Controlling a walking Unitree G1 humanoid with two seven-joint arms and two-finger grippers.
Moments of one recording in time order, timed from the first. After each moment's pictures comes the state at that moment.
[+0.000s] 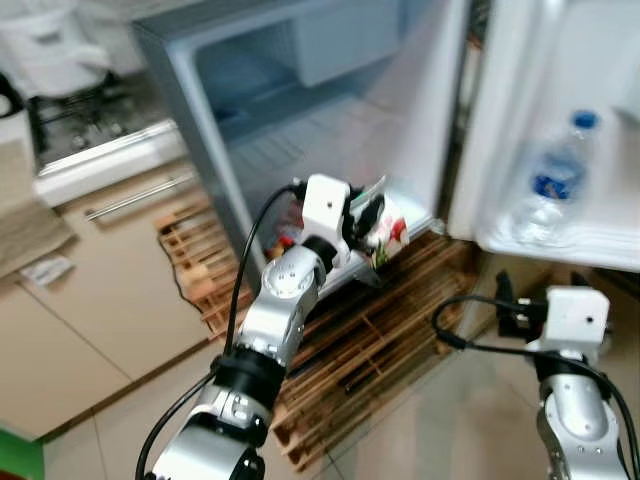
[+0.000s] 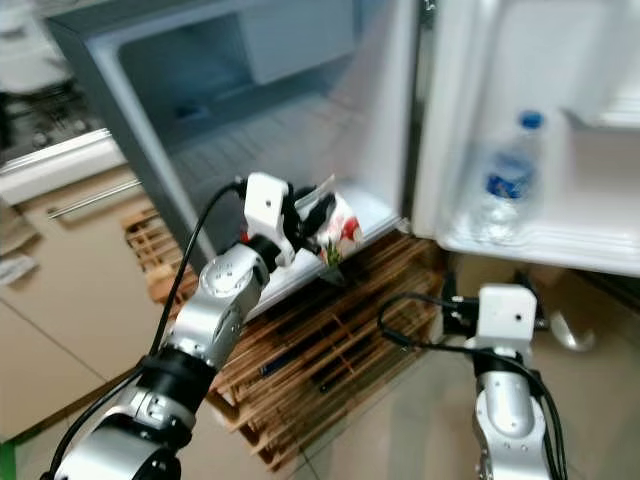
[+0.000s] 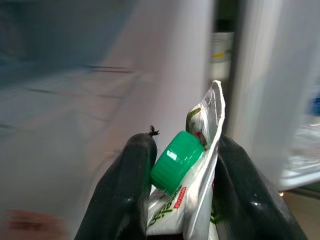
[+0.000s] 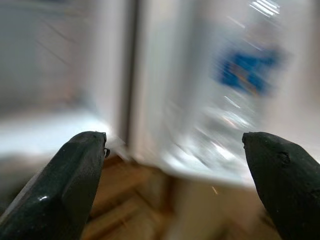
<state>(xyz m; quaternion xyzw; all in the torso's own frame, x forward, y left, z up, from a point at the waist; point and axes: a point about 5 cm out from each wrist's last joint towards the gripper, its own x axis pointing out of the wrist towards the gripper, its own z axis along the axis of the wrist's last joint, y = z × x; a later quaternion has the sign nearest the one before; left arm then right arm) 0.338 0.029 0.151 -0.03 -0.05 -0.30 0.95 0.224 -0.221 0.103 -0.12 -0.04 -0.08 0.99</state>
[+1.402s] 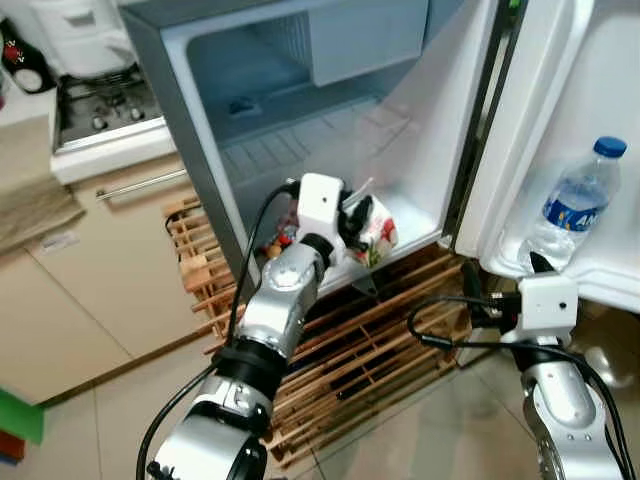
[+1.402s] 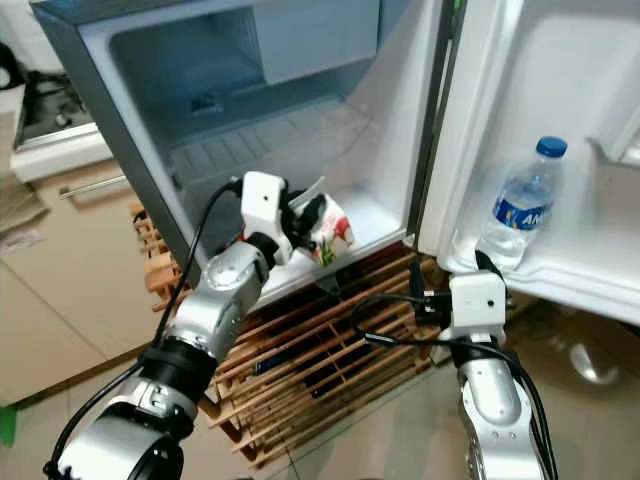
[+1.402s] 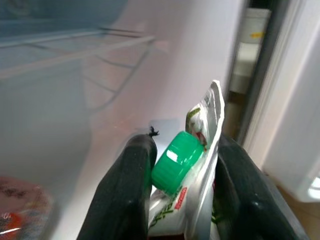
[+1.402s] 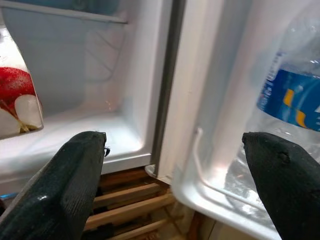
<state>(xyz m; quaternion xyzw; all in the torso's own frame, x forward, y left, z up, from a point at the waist) 0.343 0.023 0.142 -0.05 0.00 -0.28 0.96 0.232 -0.206 0.107 -0.11 -0.04 -0.01 0.99</state>
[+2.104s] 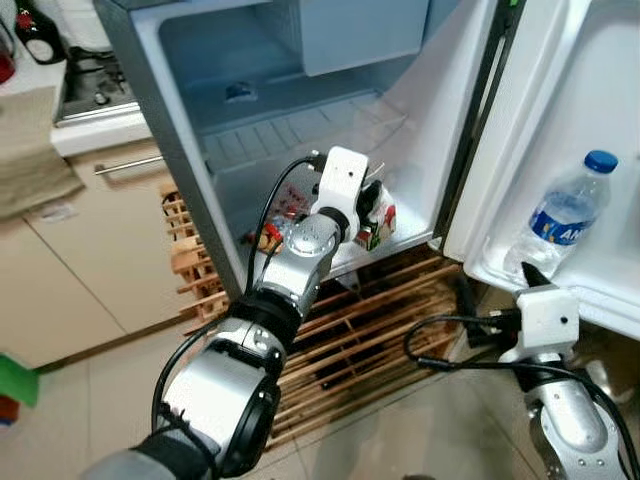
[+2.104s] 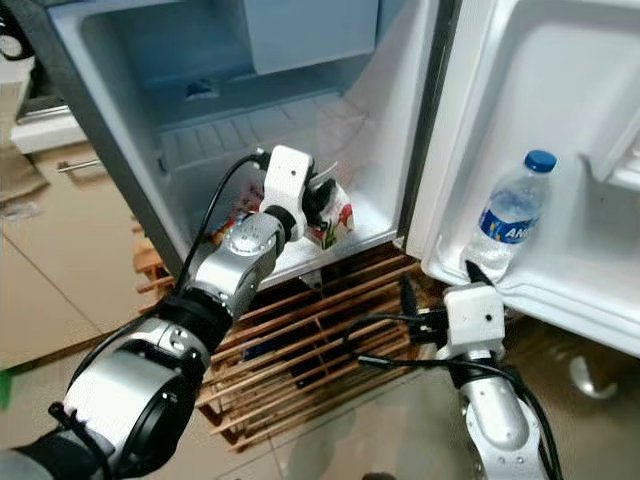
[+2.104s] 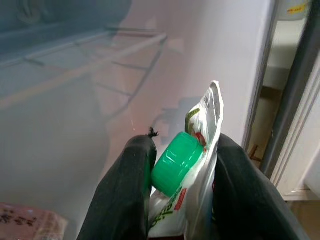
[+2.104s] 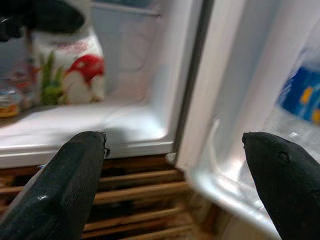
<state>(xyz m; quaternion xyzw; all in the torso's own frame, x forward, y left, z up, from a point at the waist) 0.377 0.016 0.163 0.03 0.02 -0.25 0.97 0.205 -0.190 0.114 -0.09 -0.01 0.05 0.99</state>
